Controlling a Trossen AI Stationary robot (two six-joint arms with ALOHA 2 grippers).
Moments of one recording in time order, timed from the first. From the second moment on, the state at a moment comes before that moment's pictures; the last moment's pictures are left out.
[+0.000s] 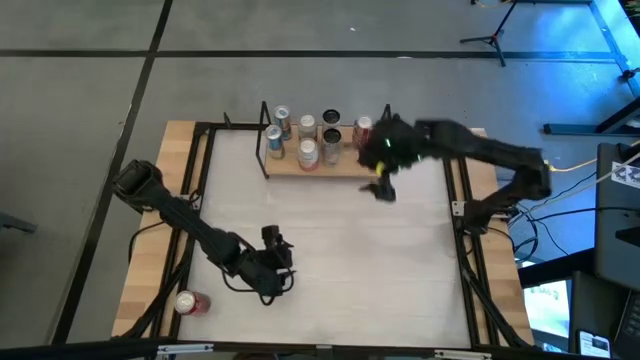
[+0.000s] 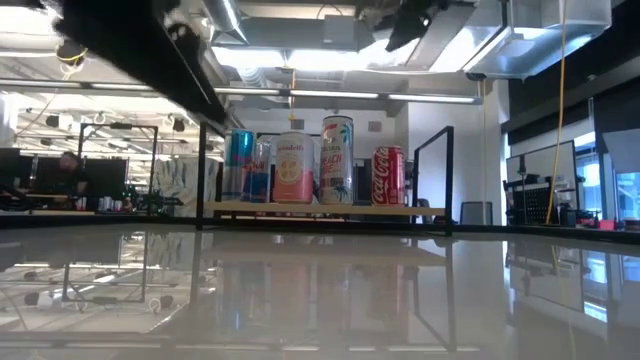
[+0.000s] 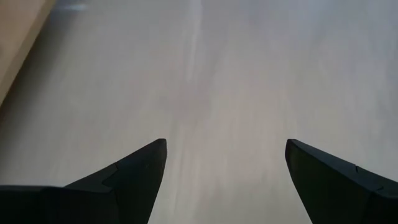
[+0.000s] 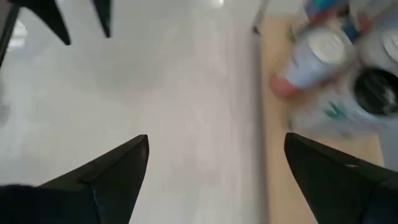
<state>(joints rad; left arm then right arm) -0.57 1.60 1.01 -0.40 -0.58 -0.49 -0.19 1.51 1.67 -1.09 -0.14 -0.21</state>
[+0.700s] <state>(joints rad) -0.82 1.60 1.53 -1.47 -0.04 -1.25 0.33 1.38 0.75 0.44 -0.06 -0.10</state>
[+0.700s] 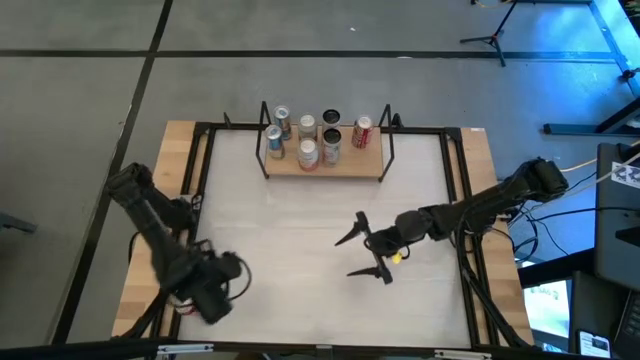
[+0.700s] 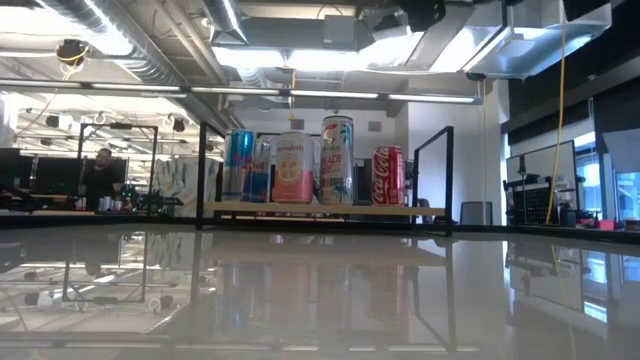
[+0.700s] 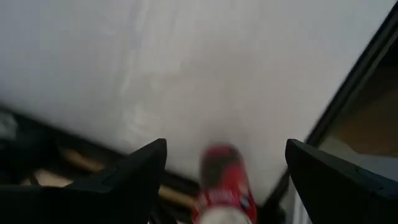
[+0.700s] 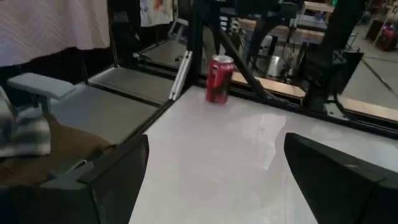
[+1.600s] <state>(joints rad) -1.20 1.61 1.28 -1.29 0.05 -1.68 0.45 1.38 0.75 0.47 0.01 0.00</state>
